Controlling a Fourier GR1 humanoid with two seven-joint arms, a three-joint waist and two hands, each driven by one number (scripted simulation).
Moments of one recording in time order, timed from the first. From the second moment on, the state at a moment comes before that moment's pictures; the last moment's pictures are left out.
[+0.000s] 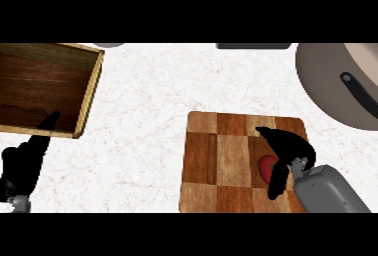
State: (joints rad) left arm 0.04 0.38 0.04 -1.52 0.00 0.12 0.11; right arm -0.30 -0.35 0.39 -1.49 0.49 0.58 0.79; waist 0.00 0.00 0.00
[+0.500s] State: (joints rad) left arm 0.04 0.35 0.07 -1.53 -0.04 0.08 0.10; right arm -0.29 -0.33 0.37 -1.47 0.60 0.60 0.66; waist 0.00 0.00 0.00
